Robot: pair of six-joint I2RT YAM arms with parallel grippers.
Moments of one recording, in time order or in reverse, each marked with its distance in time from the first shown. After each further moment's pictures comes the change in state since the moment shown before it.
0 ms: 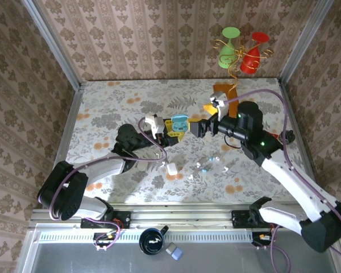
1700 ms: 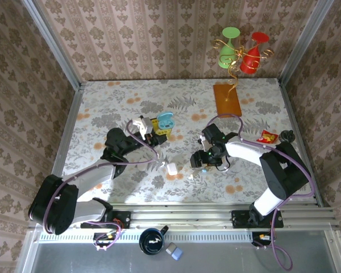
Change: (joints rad) left arm 0.105 -0.149 -0.106 -0.087 -0.077 0.050; right arm 0.046 0.584 -0.101 -0.420 0.064 0.219
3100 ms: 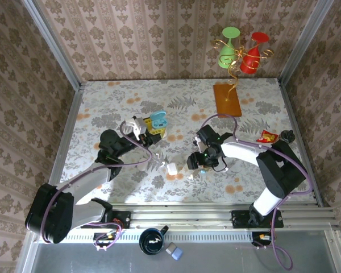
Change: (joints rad) left arm 0.059 -0.081 -0.033 -0.034 0.000 0.018; right arm 0.062 0.029 0.032 -0.013 0.011 0.012
